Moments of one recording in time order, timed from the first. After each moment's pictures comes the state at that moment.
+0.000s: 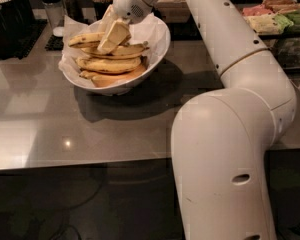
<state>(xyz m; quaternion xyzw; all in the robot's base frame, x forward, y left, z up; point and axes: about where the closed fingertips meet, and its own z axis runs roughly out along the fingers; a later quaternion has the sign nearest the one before) 0.691 0.115 0.941 -0.74 0.55 0.23 0.31</state>
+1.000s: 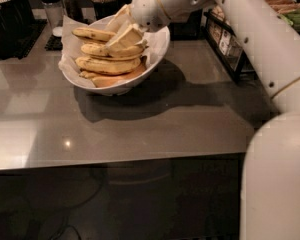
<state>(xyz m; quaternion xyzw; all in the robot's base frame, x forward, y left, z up) 0.661 0.085 0.956 -0.72 0.51 0.25 0.41</state>
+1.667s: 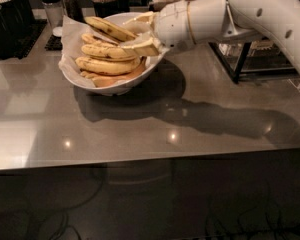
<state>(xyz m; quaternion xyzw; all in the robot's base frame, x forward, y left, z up) 0.595 0.047 0.977 -0.66 0.49 0.24 0.52</state>
